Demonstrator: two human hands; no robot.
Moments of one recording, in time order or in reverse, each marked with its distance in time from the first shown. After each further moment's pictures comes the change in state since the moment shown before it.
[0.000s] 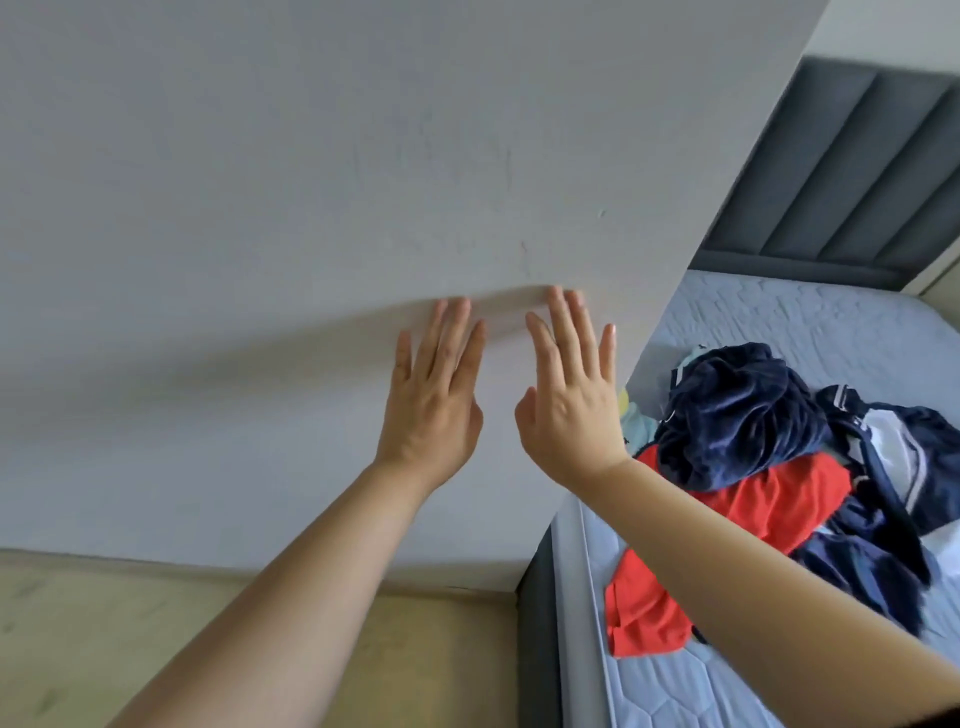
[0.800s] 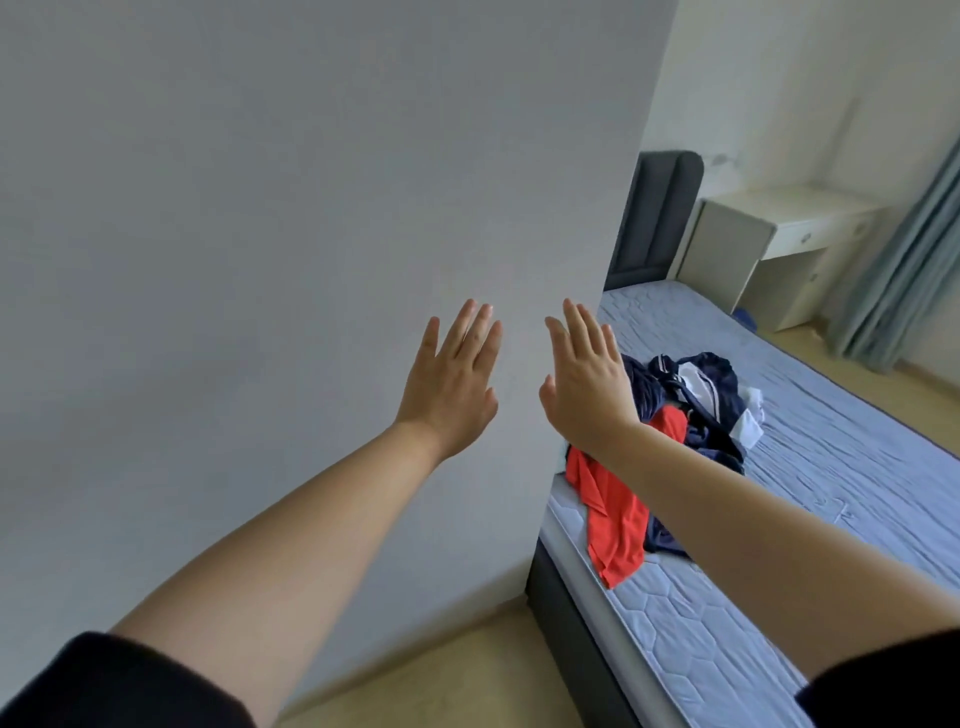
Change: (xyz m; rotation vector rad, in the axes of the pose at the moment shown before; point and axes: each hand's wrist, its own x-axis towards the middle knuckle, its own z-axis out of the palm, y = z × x) left_hand 0.118 -0.075 -0.239 0.066 -0.190 0.470; right_hand 0.117 -0.147 -0.208 -0.363 -0.181 0.467
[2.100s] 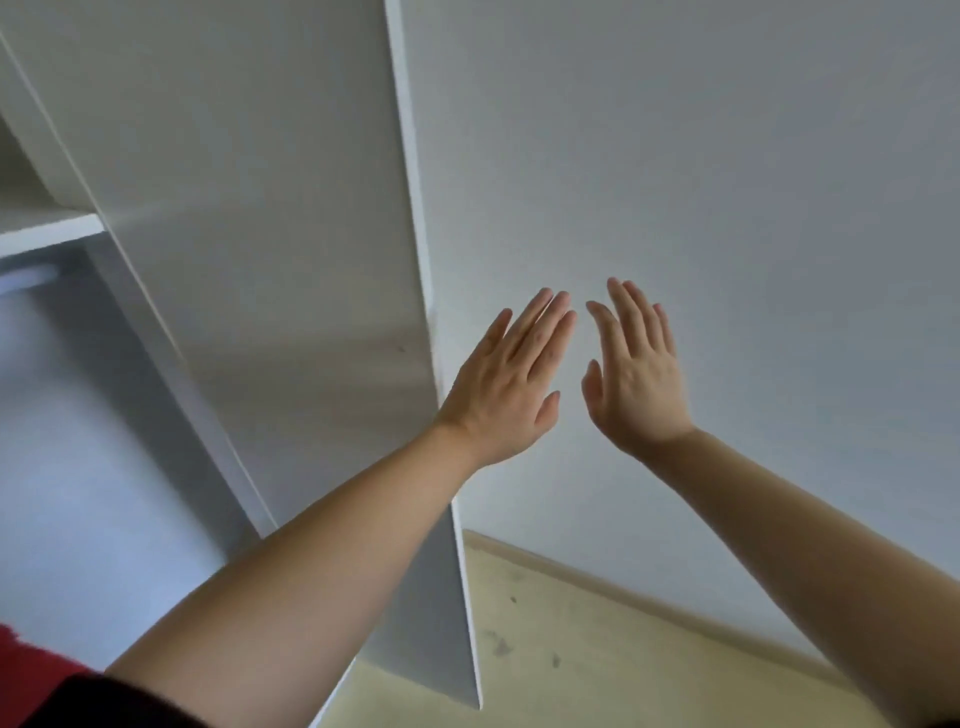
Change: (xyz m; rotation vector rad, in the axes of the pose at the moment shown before) left_hand -0.685 -0.314 -0.338 0.361 0.086 -0.364; right_hand -0.284 -0.691 -0.208 0.562 0.235 -0.667
